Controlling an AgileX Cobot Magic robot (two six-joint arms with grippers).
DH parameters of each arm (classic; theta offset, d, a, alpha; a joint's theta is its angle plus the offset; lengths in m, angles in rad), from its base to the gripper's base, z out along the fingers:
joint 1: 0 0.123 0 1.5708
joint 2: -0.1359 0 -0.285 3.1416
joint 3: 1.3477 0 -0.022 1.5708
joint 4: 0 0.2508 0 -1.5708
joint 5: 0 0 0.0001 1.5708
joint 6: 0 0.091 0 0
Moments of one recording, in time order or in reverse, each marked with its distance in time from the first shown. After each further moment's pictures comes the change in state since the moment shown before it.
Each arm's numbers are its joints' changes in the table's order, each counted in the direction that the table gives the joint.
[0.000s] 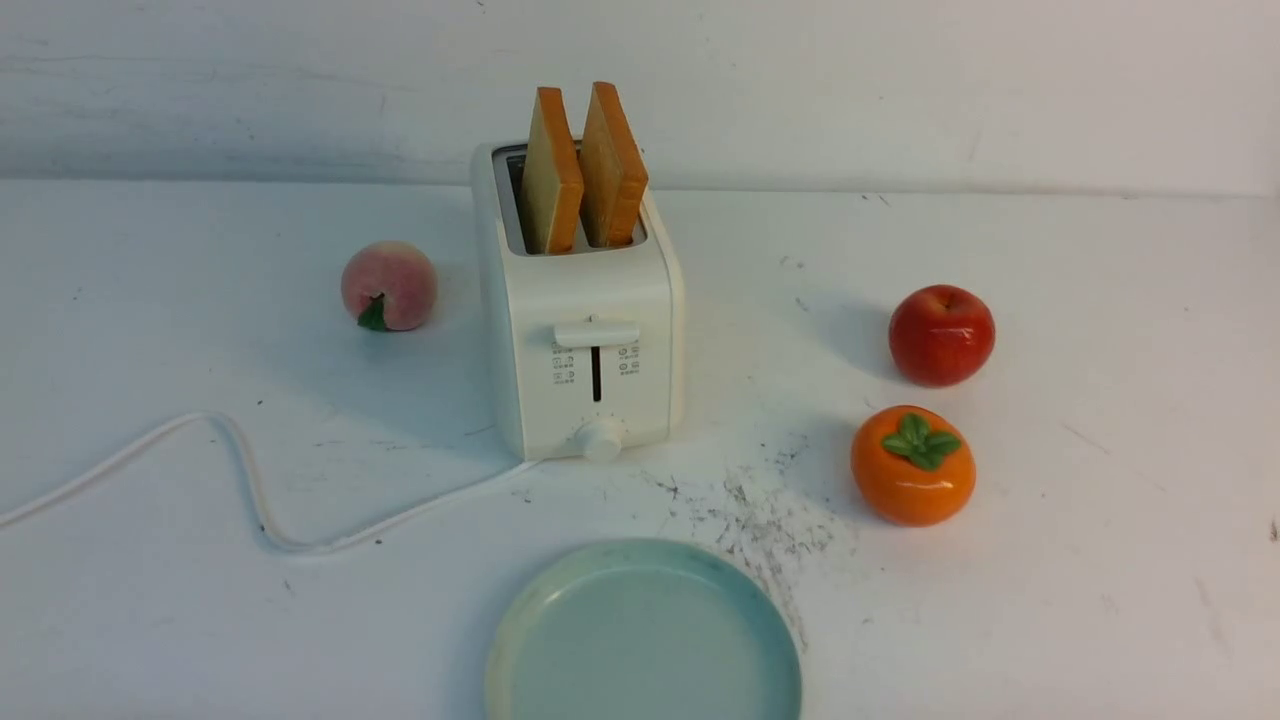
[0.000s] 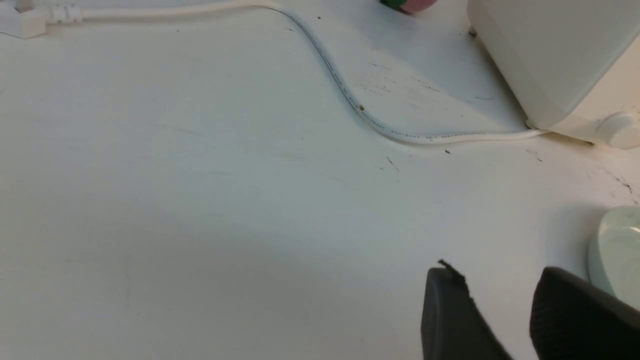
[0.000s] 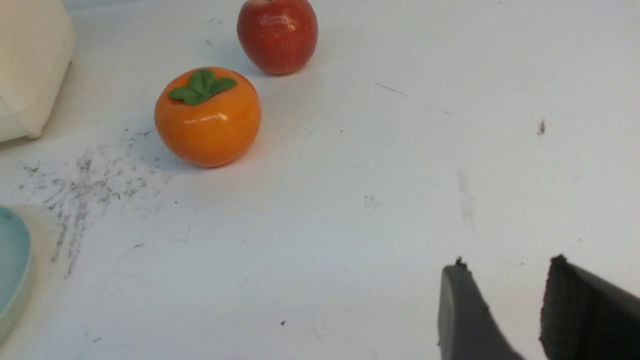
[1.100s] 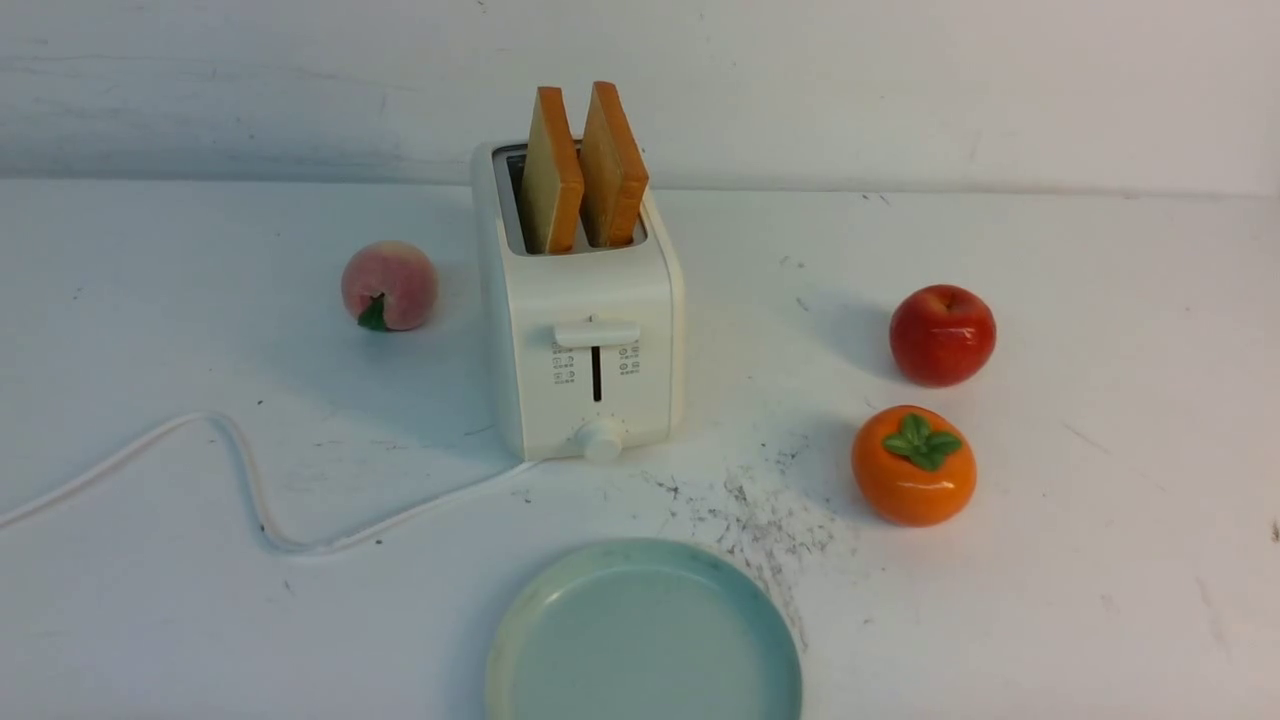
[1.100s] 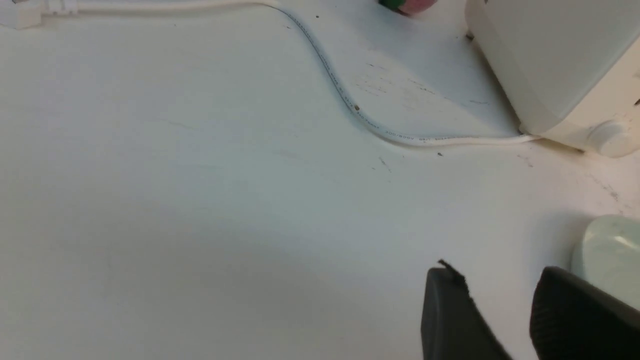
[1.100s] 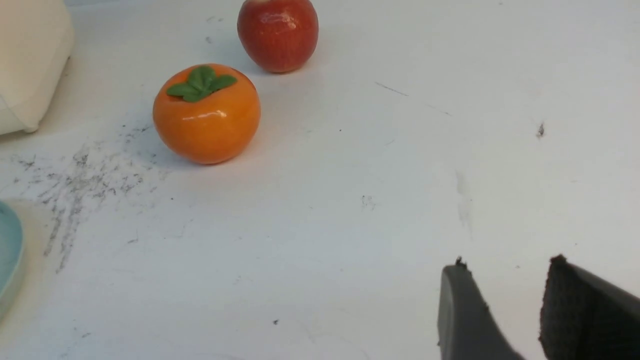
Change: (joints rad) right arm 0.000 0.000 0.000 -0.035 -0.001 -0.007; left arm 0.000 0.000 0.000 -0.076 -0.015 -0.053
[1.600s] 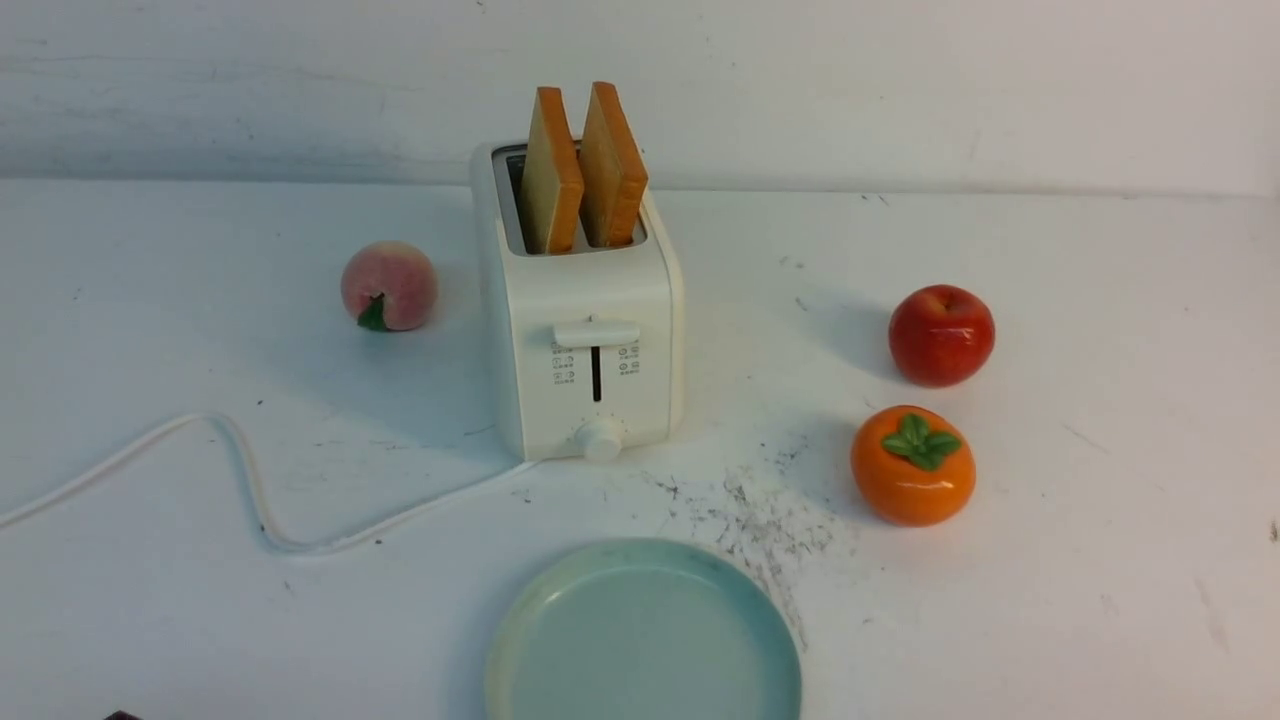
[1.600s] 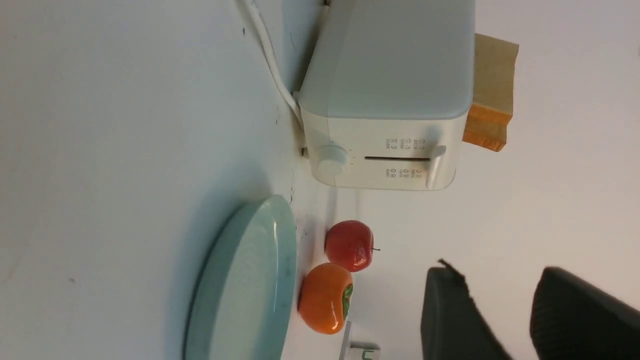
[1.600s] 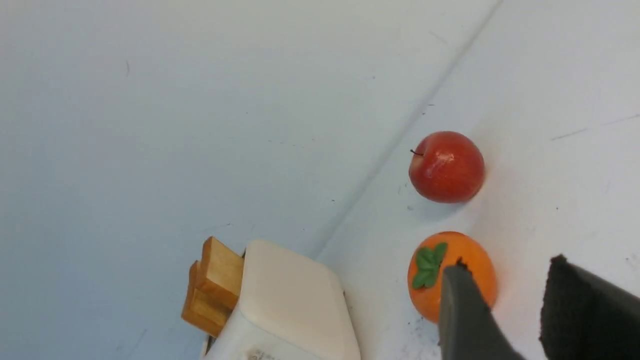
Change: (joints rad) right arm 0.002 0.000 0.006 0.381 -0.323 0.546; left arm 0.000 0.000 0.000 -0.711 -0.086 -0.349
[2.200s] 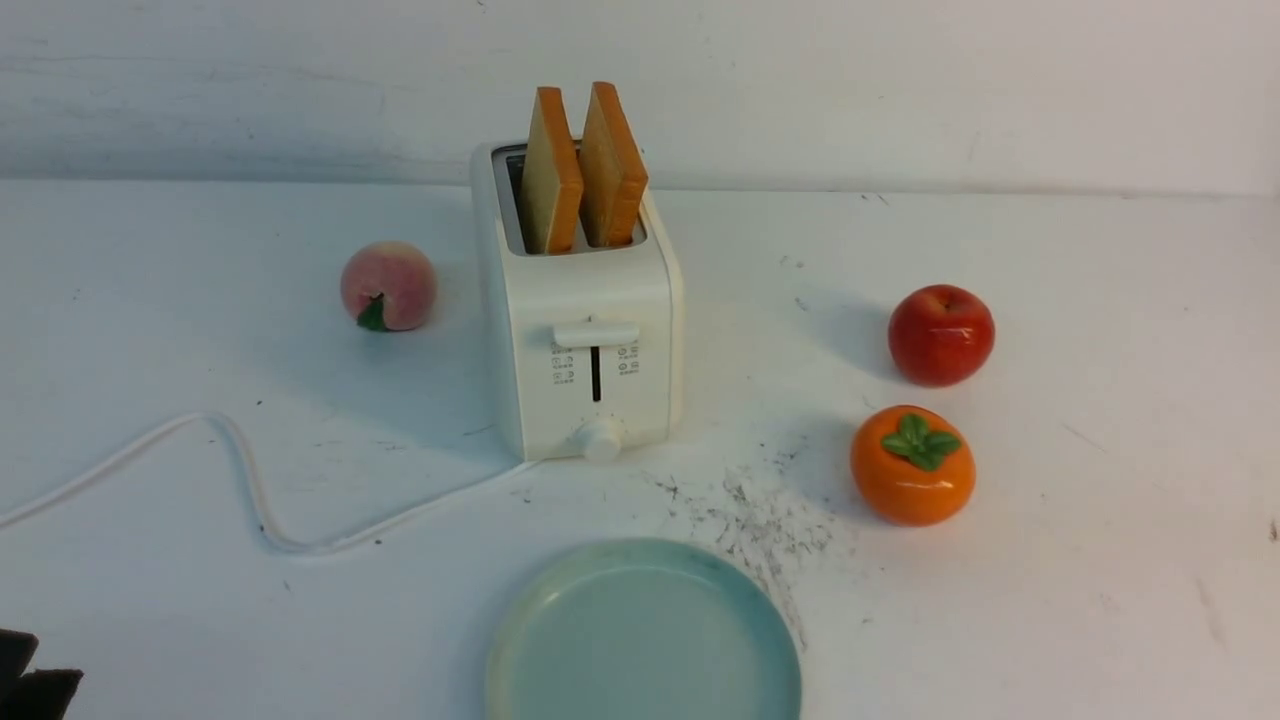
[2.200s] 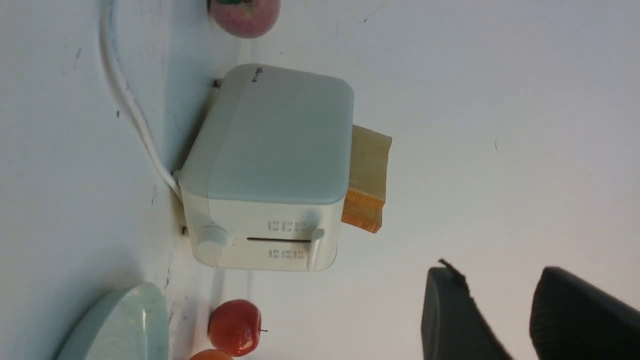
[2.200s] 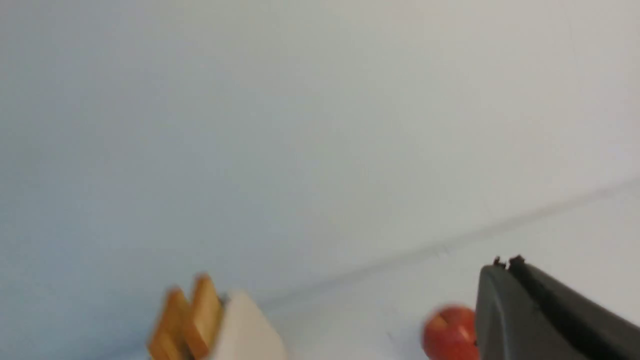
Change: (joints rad) right arm 0.000 -0.471 -0.576 -0.108 0.093 -0.448; left arm 0.000 0.000 0.000 -0.097 -0.240 0.014
